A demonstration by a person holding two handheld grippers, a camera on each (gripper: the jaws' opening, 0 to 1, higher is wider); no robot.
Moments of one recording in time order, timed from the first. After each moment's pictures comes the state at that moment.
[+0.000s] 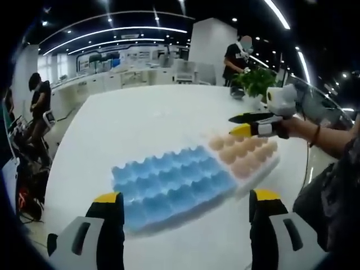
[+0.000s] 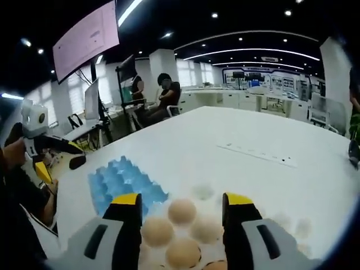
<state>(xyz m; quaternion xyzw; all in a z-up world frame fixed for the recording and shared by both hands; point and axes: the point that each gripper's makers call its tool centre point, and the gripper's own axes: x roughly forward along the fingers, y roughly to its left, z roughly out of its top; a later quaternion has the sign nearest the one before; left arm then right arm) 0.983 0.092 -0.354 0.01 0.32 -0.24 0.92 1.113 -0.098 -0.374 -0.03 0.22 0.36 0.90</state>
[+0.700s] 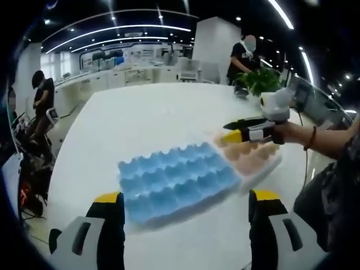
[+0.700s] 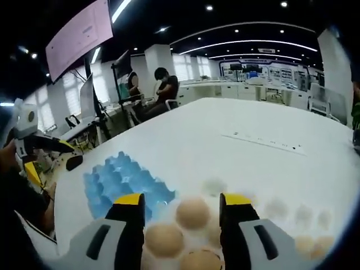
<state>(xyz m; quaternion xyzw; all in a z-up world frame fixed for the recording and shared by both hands) 0.978 0.105 -0.356 0.01 0.33 -0.22 0.92 1.117 -0.071 -0.402 -0.01 0.25 0.36 0.90</state>
